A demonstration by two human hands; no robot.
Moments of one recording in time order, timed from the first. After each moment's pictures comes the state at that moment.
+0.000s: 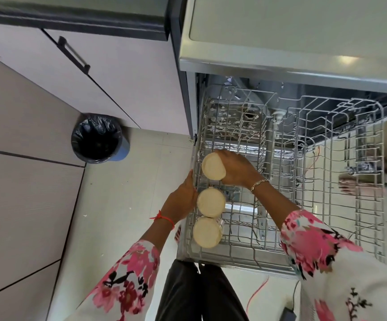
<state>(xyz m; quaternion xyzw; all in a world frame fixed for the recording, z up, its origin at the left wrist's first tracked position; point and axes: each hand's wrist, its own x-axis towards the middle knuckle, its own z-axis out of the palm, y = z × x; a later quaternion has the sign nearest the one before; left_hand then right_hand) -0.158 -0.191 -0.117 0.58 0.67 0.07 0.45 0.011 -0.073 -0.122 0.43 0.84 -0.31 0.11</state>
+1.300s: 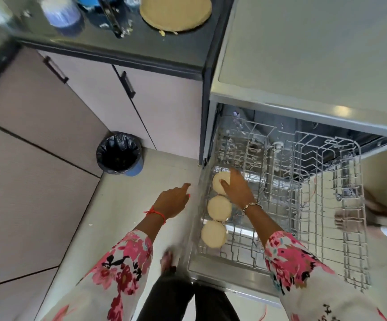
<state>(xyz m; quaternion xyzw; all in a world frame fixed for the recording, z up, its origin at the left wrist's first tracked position) -0.215 -0.223 -0.050 0.66 0.69 -0.09 0.27 -0.025 -0.137 -0.056 0.61 0.70 -0.38 -0.02</state>
